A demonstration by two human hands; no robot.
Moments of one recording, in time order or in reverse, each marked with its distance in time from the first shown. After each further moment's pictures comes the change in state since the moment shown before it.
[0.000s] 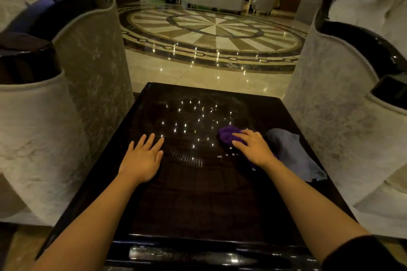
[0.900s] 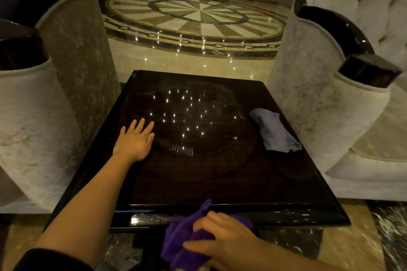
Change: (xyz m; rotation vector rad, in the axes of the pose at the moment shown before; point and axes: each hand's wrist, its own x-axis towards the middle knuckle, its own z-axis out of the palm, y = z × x) left_hand -0.002 0.002 -0.003 -0.009 -0.019 -0.005; right_hand -0.229 -0.088 0.017 -0.050 -0.361 -0.665
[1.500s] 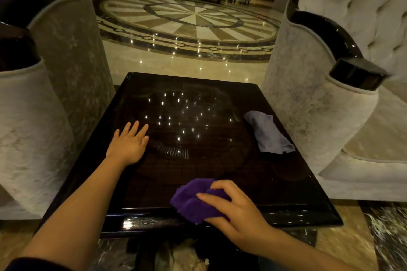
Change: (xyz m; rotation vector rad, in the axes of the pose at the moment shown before) left_hand 0.000 -0.002 -0.001 -0.008 0.000 0.009; right_hand -0.001 0.009 -0.030 0.102 0.419 0.182
